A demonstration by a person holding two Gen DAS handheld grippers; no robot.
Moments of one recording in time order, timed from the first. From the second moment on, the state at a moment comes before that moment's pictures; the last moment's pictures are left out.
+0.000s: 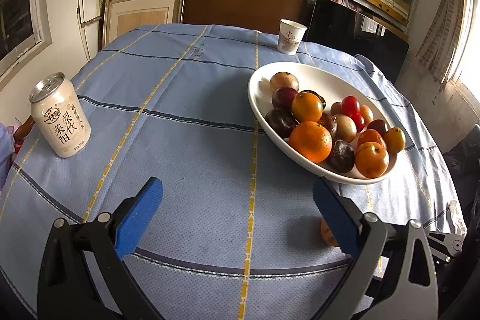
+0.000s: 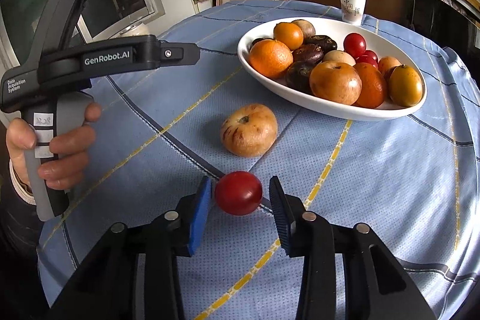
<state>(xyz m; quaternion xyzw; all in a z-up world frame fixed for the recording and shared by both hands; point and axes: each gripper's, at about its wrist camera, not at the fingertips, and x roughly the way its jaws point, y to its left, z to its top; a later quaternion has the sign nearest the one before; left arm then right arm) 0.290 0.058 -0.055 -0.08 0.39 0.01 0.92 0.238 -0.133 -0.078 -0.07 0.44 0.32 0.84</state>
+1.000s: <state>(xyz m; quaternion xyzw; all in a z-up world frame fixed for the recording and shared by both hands) 0.282 0.016 -0.066 -0.03 0.41 -0.08 0.91 0.259 -0.202 -0.061 0.06 0.43 0.24 0.87</state>
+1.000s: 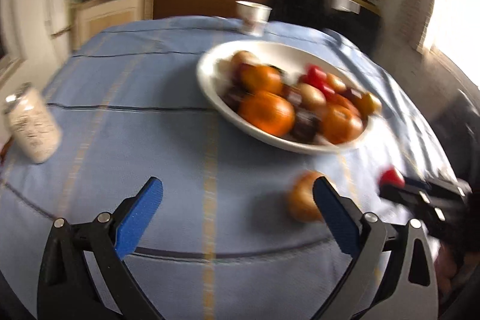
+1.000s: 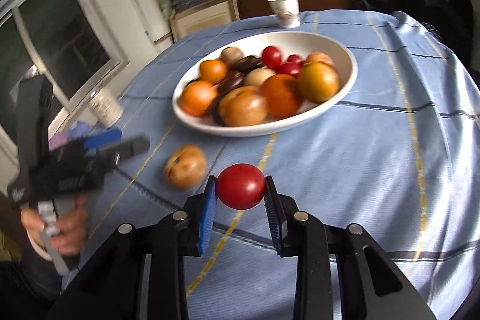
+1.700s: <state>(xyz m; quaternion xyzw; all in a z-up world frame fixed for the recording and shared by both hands) 0.292 -0.043 -0.093 0.01 0.45 -0.16 0.88 0.259 -0.218 -0.057 0.09 0.42 0.22 0.88</state>
